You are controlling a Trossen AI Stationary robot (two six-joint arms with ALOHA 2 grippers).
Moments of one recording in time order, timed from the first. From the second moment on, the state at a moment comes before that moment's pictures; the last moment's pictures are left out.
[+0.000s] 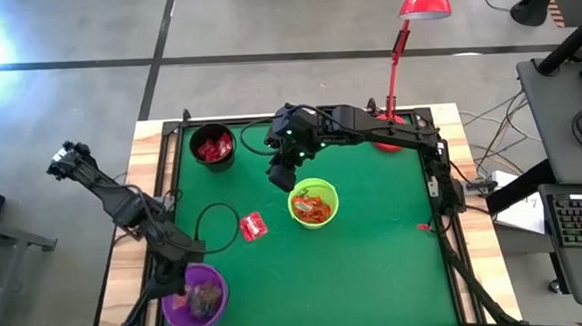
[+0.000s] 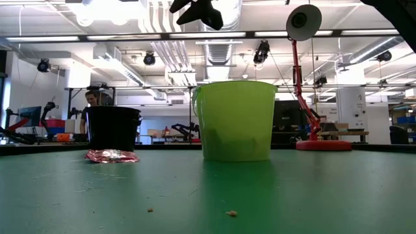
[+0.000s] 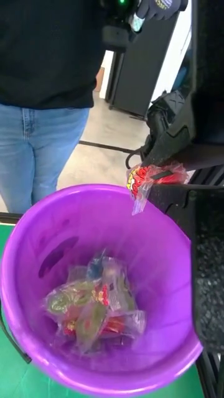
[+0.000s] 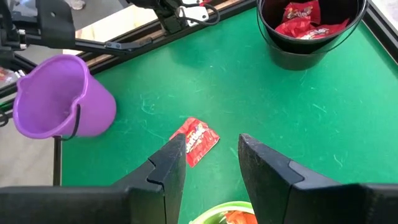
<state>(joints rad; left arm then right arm) -0.65 1.03 1.01 -0.85 0.49 -1.01 -0.13 2.06 2.32 -1.04 -0.16 0.27</state>
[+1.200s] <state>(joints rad) -0.59 1.05 1.02 -1.05 0.09 -0.90 -0.17 2.05 2.35 -1.31 -0.15 0.20</state>
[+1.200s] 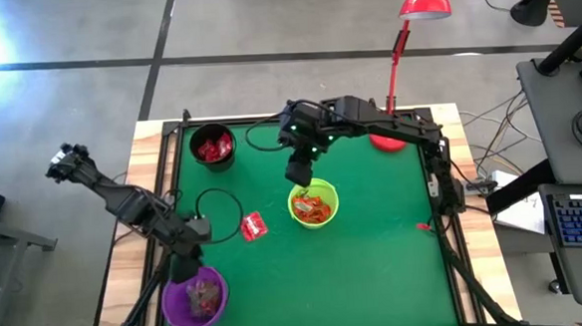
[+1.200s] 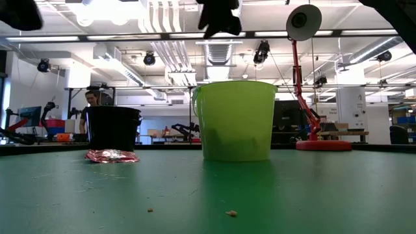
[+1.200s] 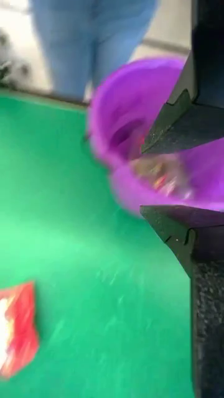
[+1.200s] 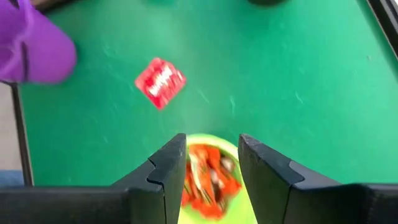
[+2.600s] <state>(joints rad) -0.18 1.54 1.02 -0.93 -0.17 -1.64 -0.24 1.97 2.35 -1.56 -0.16 -0.09</state>
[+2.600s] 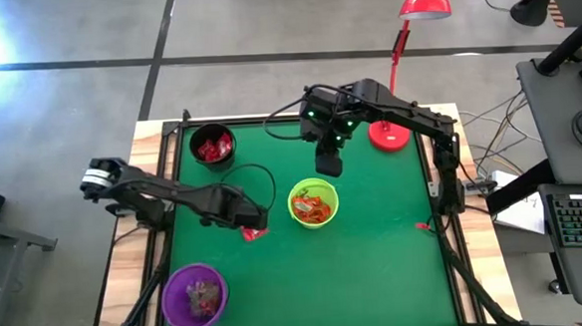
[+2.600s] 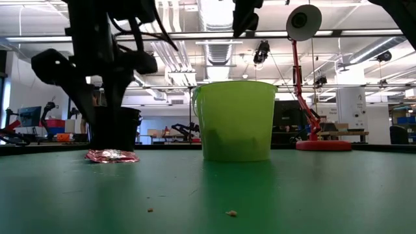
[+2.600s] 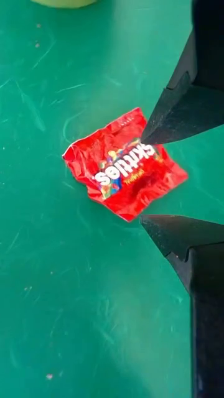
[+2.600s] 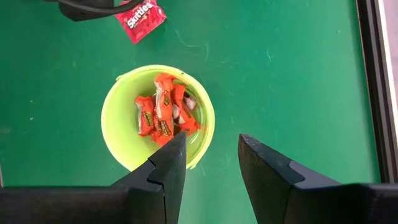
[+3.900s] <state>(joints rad) -0.09 1.81 1.01 -0.78 -0.07 -1.55 -0.20 1.96 2.35 -1.57 -0.16 -0.08</state>
